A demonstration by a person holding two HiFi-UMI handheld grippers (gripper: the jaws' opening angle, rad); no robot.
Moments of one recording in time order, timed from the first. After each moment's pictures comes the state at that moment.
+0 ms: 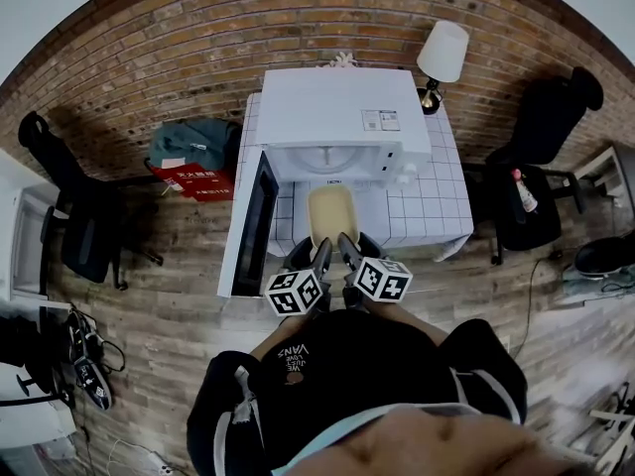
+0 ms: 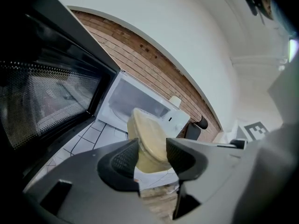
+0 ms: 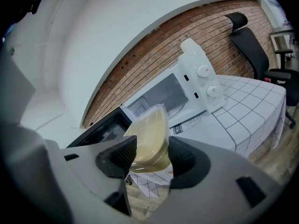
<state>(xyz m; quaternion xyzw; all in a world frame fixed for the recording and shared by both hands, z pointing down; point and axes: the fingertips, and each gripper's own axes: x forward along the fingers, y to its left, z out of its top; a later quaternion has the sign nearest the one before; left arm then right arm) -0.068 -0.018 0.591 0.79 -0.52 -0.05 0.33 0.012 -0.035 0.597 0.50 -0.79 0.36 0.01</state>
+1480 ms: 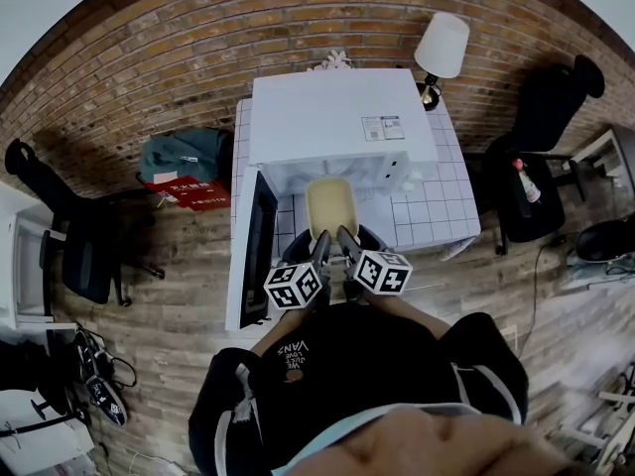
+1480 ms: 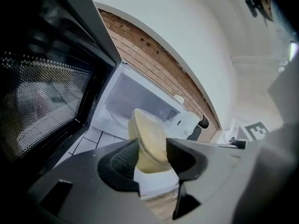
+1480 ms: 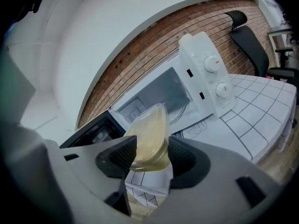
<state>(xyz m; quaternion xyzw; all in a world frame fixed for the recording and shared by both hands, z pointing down) -0.082 -0.089 0.605 0.80 -0.50 -0.04 0.33 -0.002 -0.099 0.611 0.51 -0.78 0.37 0.00</state>
